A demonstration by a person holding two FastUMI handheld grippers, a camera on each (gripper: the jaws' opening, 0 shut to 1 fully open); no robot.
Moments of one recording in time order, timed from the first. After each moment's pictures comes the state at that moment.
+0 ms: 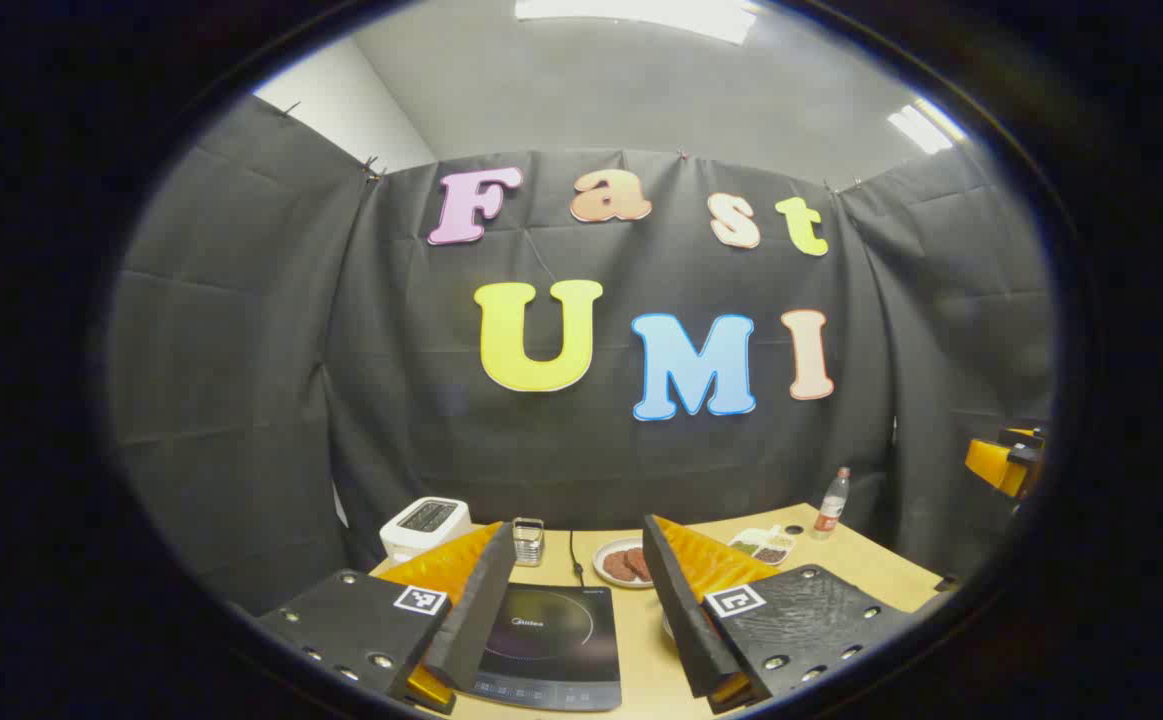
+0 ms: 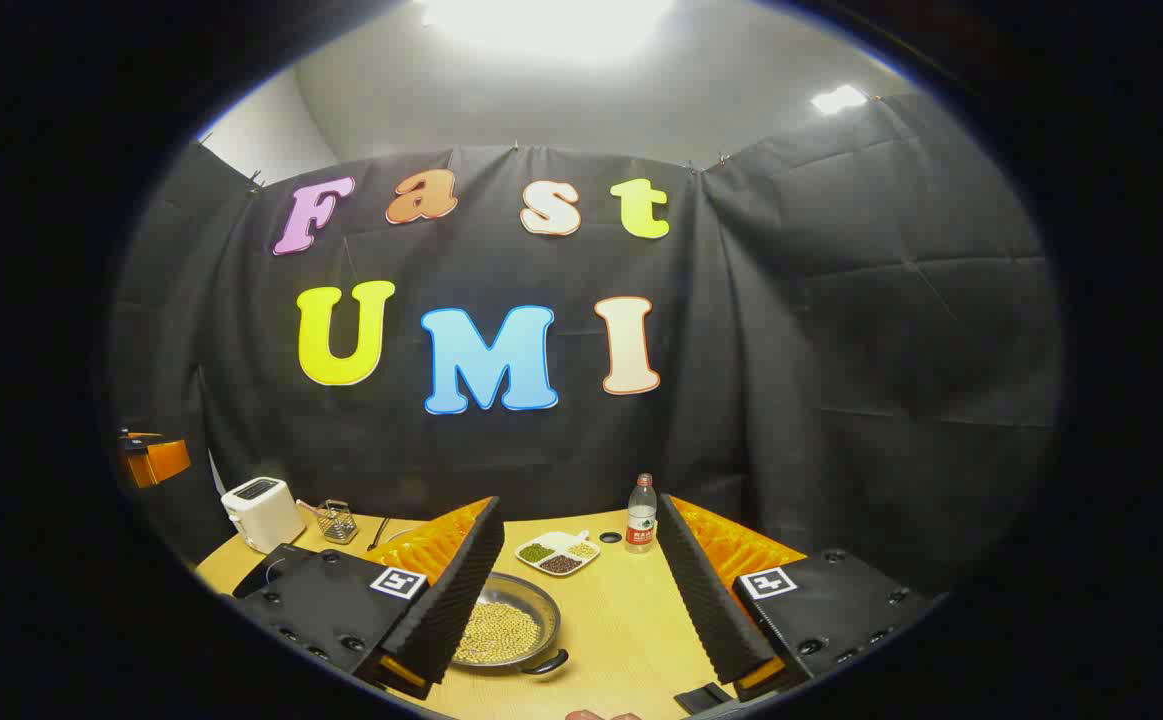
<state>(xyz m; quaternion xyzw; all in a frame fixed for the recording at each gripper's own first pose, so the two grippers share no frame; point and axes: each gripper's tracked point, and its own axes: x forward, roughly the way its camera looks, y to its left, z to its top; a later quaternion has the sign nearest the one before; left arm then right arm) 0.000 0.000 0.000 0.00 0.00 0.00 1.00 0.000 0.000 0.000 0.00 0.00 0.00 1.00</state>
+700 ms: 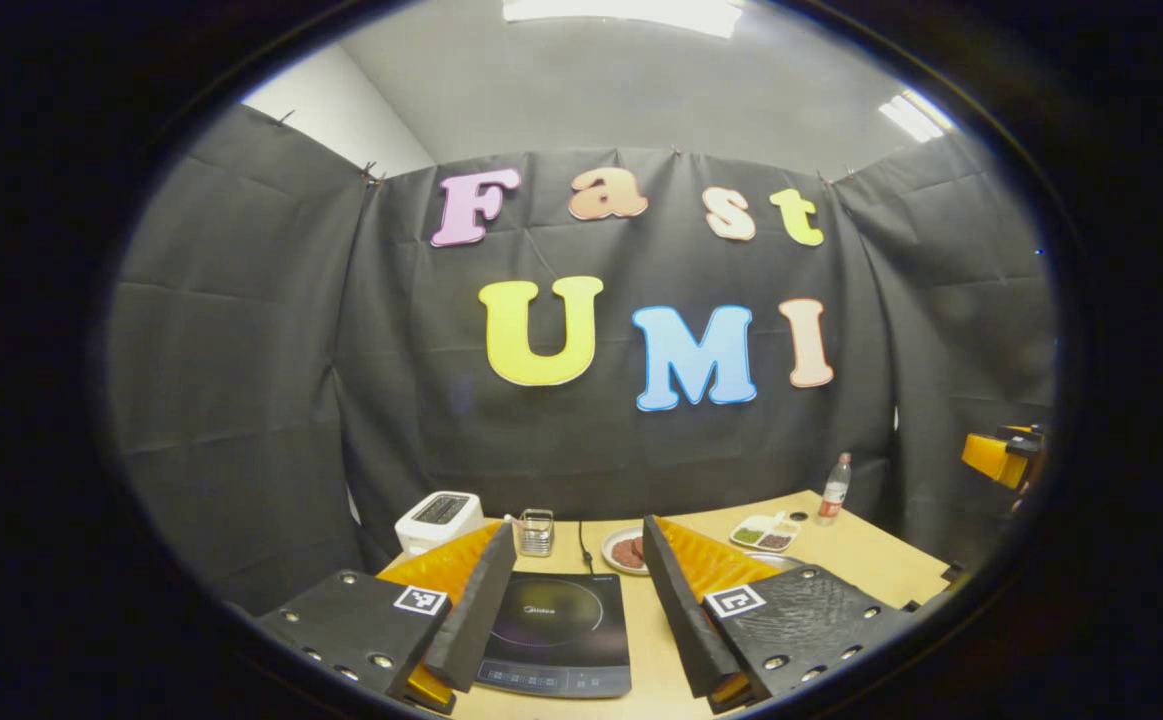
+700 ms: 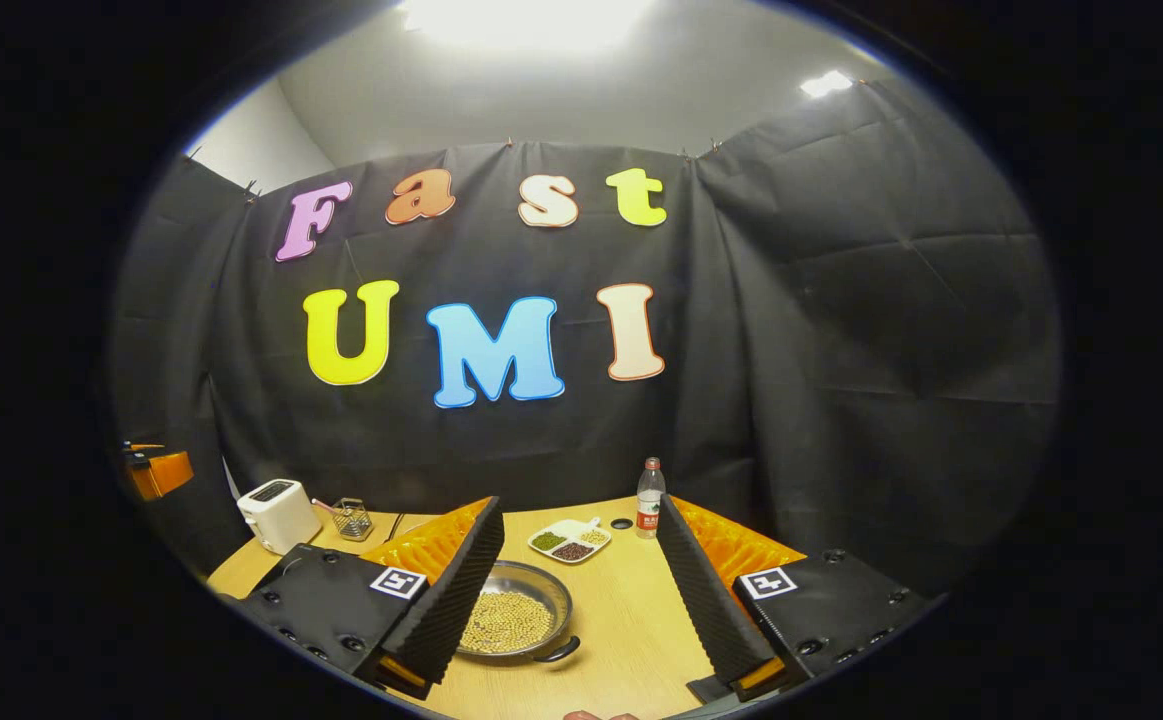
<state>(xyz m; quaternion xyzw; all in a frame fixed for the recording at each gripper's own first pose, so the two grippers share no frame) -0.029 0.001 -0.007 0.02 0.01 0.01 1.00 -0.013 -0.003 -0.019 0.03 0.02 0.01 1.00</state>
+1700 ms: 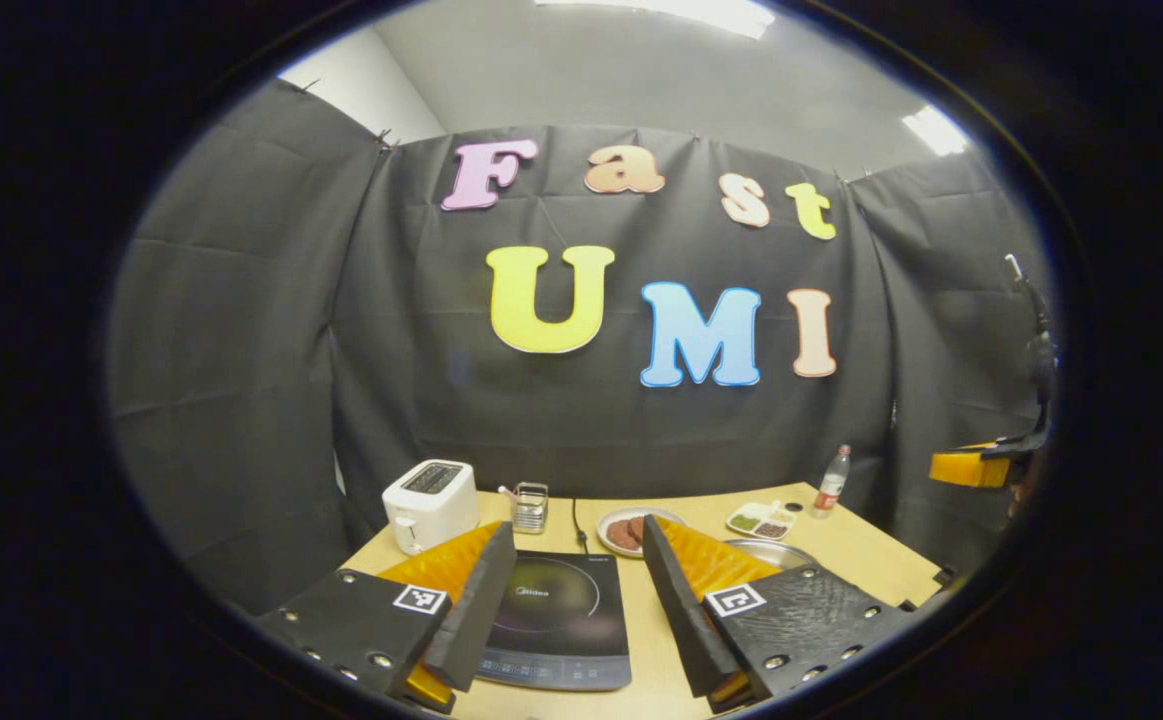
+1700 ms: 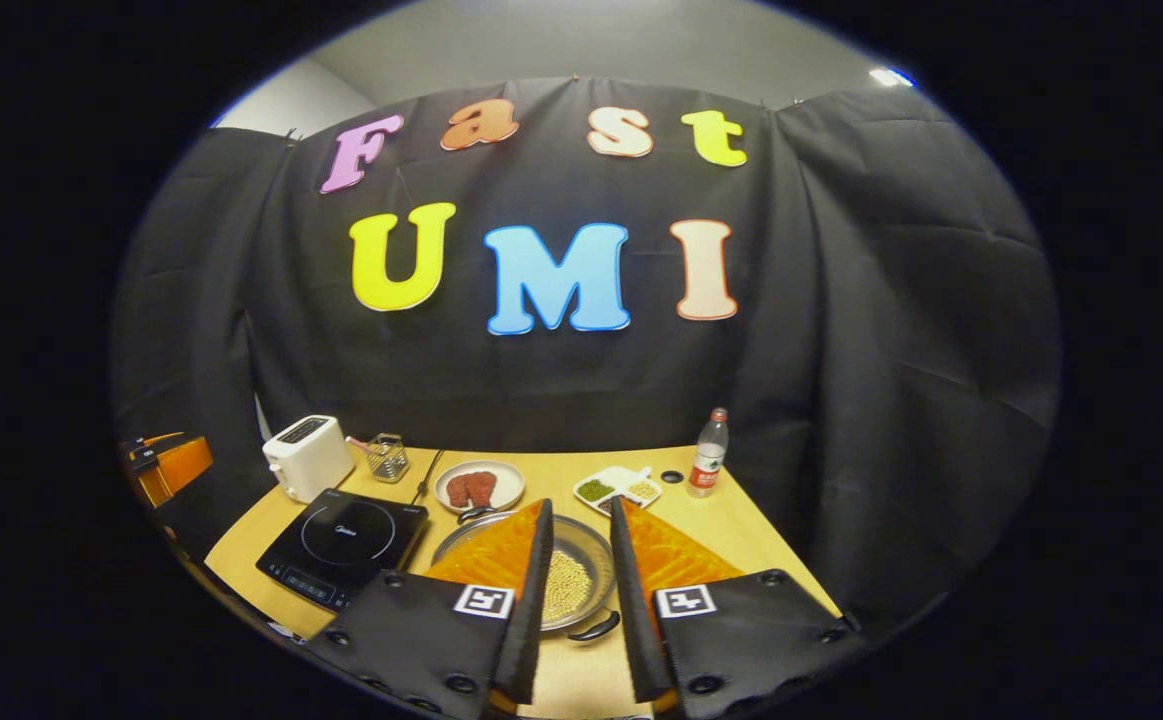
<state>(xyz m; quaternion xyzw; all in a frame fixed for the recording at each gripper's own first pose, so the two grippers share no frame) -0.012 0.031 -0.048 -0.02 0.04 0.00 1.00 0.027 0.078 -0.063 -0.03 0.15 0.10 0.98</state>
